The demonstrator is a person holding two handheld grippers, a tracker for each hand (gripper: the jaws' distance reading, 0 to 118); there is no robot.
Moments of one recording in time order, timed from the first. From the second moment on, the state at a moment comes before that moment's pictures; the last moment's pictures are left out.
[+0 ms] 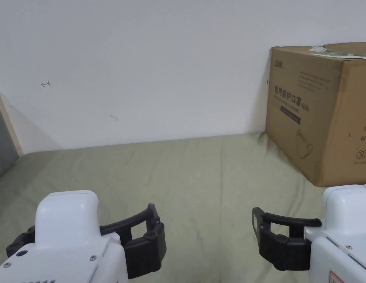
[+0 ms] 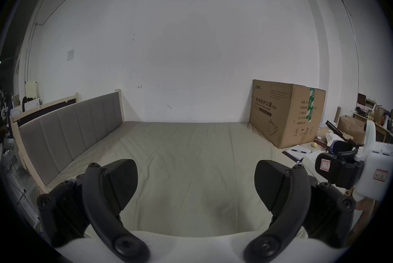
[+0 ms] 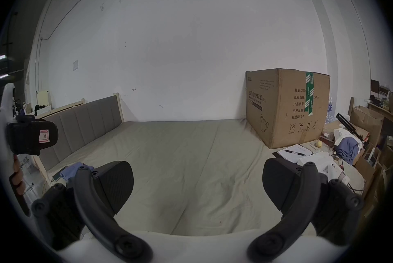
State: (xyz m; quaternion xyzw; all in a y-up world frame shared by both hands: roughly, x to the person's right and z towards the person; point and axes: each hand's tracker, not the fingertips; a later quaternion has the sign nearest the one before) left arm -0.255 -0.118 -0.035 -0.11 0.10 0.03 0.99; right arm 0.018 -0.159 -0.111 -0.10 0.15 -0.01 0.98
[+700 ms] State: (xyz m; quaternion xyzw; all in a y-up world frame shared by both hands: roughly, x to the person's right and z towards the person) left arm -0.260 -0.119 -0.040 -0.12 0.11 0.04 0.99; right arm 0.012 -0.160 -0.114 -0.11 0.16 0.00 0.98
